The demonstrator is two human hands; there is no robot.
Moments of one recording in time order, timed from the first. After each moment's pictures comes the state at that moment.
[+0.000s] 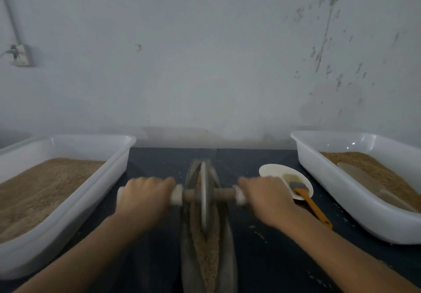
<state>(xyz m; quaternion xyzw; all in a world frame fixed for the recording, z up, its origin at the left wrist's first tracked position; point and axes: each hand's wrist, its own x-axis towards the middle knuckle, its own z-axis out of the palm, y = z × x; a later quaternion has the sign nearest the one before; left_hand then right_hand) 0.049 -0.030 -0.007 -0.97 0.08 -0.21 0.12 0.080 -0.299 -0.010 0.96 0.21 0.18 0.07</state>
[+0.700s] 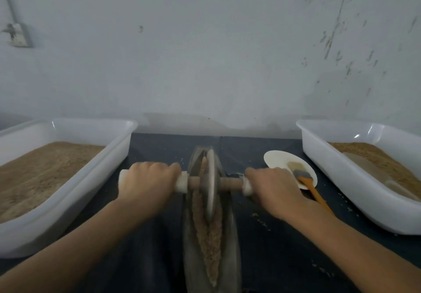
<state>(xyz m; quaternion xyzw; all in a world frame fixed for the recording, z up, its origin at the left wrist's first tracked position) 0.044 -0.034 -0.006 -0.96 0.07 -0.22 0.16 0.075 -0.302 -0.015 0.96 0.19 0.18 0.10</state>
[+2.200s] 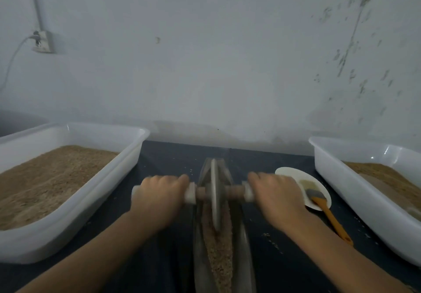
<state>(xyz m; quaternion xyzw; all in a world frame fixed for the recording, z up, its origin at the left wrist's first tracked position) 0.059 -0.025 -0.023 -0.96 0.10 -0.24 0.06 0.080 -0.277 0.002 0.94 0.19 0.22 0.15</state>
